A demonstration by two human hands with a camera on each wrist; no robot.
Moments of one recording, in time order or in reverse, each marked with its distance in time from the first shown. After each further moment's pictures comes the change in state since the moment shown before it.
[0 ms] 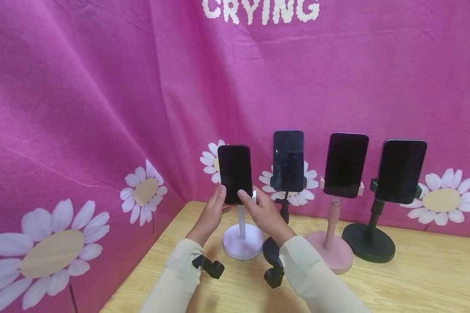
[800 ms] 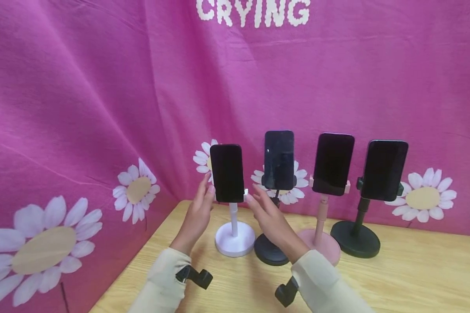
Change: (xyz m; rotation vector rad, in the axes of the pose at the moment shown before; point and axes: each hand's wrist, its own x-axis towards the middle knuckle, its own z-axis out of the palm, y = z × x) left_hand -0.029 0.034 0.001 0.156 0.141 0.026; right_hand -0.046 -0.026 -0.029 0.047 -0.038 0.129
